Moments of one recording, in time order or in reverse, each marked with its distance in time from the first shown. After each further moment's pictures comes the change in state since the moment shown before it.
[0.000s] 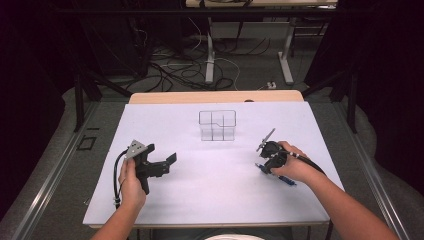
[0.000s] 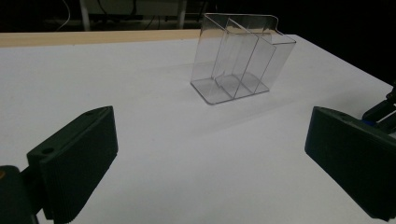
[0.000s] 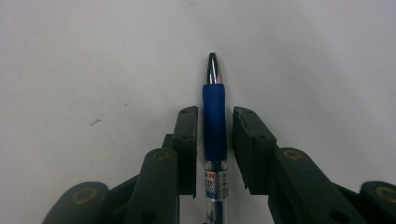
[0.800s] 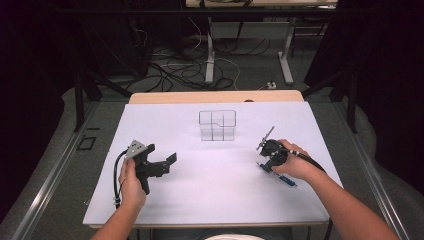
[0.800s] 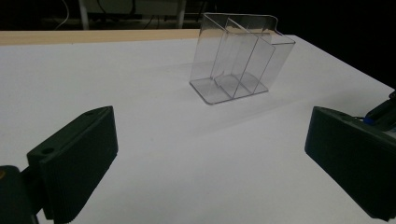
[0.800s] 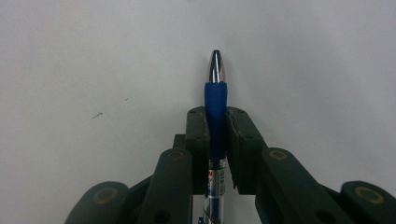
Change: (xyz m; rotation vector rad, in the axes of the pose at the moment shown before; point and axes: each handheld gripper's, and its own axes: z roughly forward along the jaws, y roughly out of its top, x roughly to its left) left arm 0.000 0.000 0.000 -0.001 -0.006 -0.015; right arm -0.002 0.003 -0.005 0.024 -0.004 -0.008
